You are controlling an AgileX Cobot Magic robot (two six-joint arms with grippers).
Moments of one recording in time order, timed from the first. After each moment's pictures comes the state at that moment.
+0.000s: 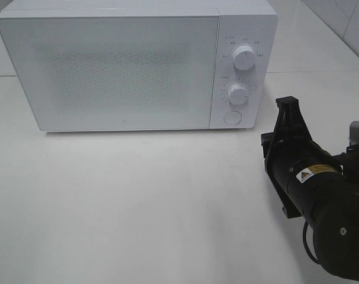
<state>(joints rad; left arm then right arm) 0.13 -0.01 -0.52 -0.18 1.09 0.13 0.88 1.72 -0.37 1.00 -1.12 1.18</state>
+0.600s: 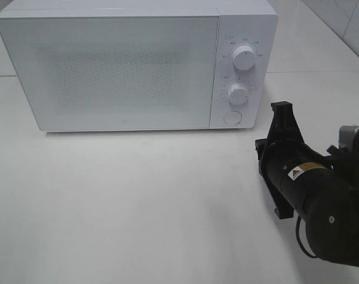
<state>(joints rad) 0.13 -0.01 -0.52 -0.18 1.09 0.13 0.80 1.78 -0.41 0.90 -1.04 1.26</state>
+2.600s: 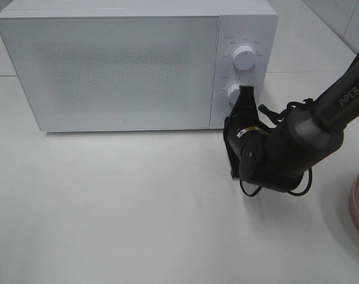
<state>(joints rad) 0.13 -0.01 -0.52 -0.18 1.09 0.13 0.59 2.14 -0.85 0.78 -0.94 1.38</state>
